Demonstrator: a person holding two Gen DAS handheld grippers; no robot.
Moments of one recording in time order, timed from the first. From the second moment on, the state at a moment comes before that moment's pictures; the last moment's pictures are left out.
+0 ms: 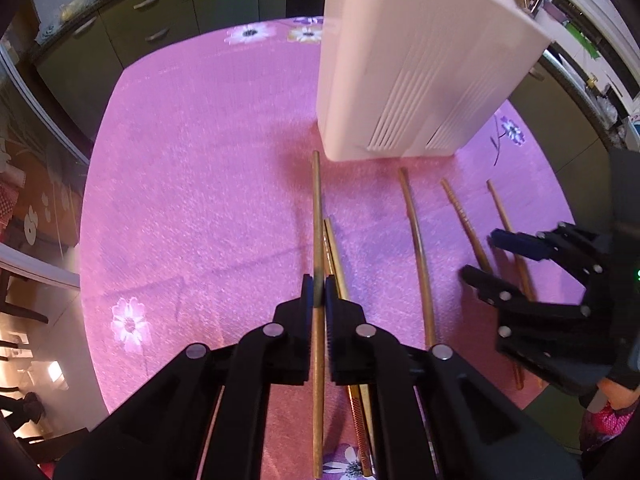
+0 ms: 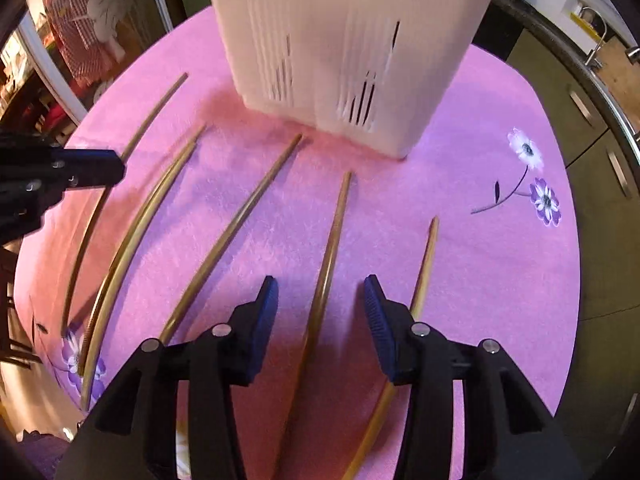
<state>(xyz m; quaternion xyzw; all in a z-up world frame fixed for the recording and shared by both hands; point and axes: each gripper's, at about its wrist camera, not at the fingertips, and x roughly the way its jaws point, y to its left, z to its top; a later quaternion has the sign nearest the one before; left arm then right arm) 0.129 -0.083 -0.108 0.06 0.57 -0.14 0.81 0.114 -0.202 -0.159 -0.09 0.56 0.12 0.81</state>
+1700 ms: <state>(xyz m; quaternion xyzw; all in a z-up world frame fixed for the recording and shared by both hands) 0.156 -0.122 0.131 0.03 0.27 -0.16 0.95 0.089 -0.288 0.144 0.09 0.19 0.16 0.96</state>
